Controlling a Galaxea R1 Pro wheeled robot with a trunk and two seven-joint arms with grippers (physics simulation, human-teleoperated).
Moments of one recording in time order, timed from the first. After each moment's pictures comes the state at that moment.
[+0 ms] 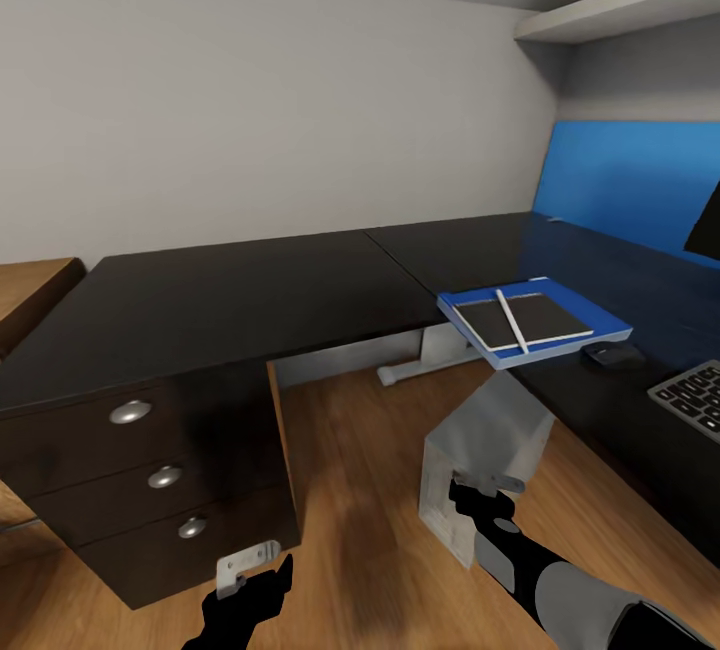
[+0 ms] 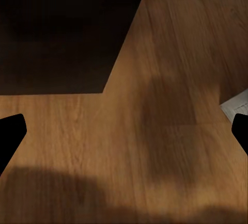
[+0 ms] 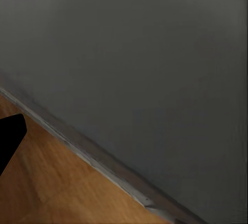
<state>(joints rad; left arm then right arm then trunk) 0.04 0.15 -0.49 -1.55 0.68 0.22 0.59 -0.72 -0.02 0.74 -0.18 -0.90 -0.23 -0.23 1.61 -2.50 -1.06</state>
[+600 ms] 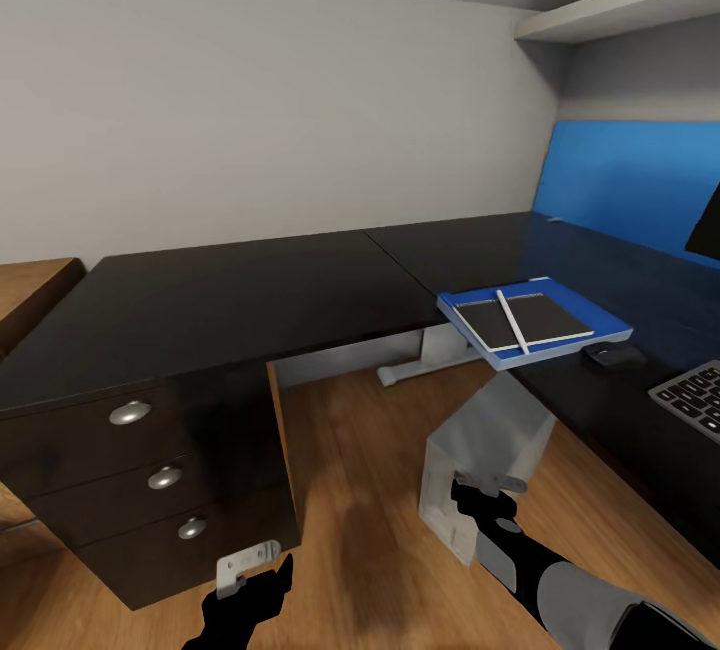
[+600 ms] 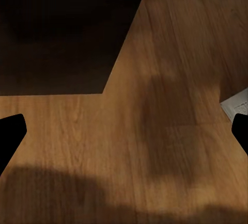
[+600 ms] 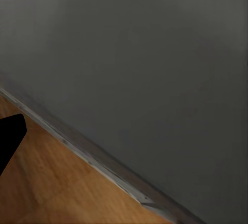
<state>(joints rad) 0.04 0.15 -0.49 -1.55 0.68 0.22 0.59 -0.72 -0.03 0.74 -0.18 -0.91 -0.23 -0.23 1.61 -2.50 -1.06</state>
